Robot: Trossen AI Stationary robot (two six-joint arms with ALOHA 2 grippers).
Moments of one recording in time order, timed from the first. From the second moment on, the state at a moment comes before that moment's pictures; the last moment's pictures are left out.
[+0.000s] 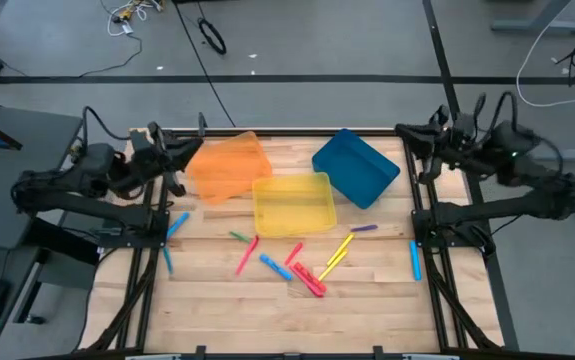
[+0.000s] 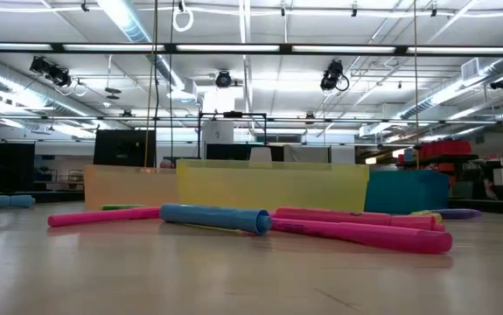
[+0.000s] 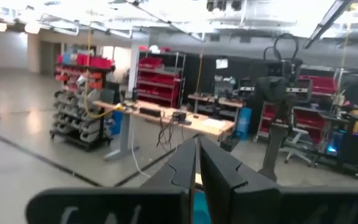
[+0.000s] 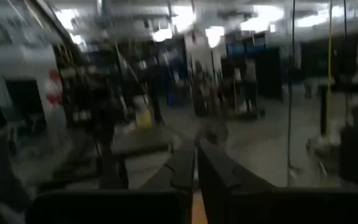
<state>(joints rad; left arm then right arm) -0.07 0.66 0.92 -0.05 -0.56 -0.06 -0.08 0.67 1.11 -0.29 0.28 0.08</state>
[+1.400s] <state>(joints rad) -0.07 0.89 1.47 -0.91 -0.65 -0.06 -0.04 1.31 1.75 -1.54 -0.02 0.15</state>
